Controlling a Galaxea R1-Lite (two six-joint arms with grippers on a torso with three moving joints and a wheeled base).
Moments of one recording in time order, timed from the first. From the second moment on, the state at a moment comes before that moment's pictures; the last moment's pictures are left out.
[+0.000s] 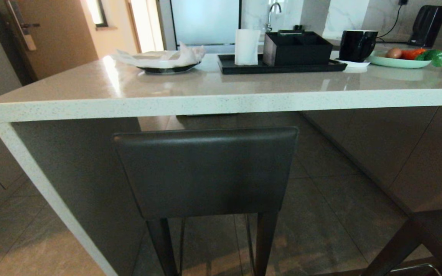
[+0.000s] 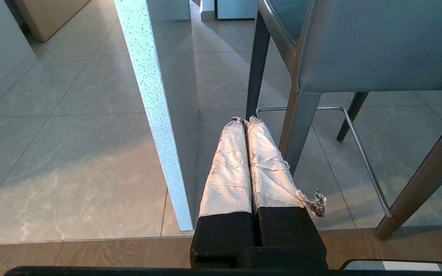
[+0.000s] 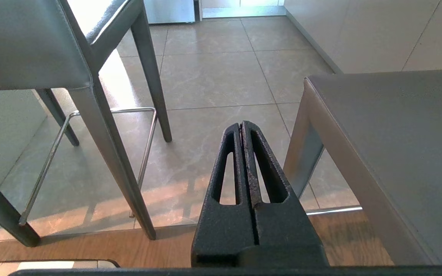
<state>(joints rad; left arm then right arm) 0.00 0.00 0.00 0.01 0.00 0.01 0.00 0.00 0.00 0.00 0.01 -0.03</state>
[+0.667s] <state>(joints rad) 0.00 0.00 0.00 0.01 0.00 0.01 0.00 0.00 0.00 0.00 0.01 -0.03</state>
